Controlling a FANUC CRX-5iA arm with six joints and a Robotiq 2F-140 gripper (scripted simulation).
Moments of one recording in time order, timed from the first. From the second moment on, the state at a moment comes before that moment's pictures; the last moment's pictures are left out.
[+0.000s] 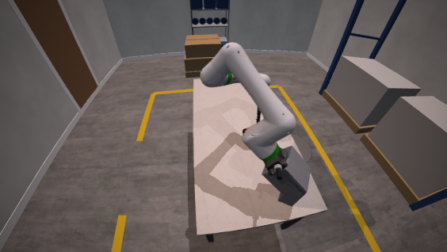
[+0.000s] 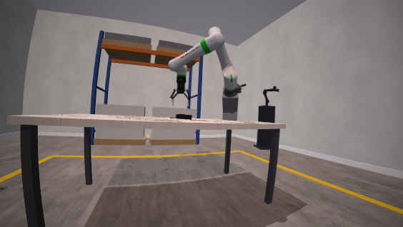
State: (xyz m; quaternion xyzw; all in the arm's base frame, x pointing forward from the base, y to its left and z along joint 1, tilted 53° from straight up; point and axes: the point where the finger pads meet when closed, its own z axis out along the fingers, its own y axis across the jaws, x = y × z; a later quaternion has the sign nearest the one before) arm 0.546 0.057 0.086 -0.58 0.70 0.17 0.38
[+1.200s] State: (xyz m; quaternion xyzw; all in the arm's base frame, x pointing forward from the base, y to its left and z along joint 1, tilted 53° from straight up) arm 0.548 0.058 0.081 -0.76 0.47 0.05 0.44
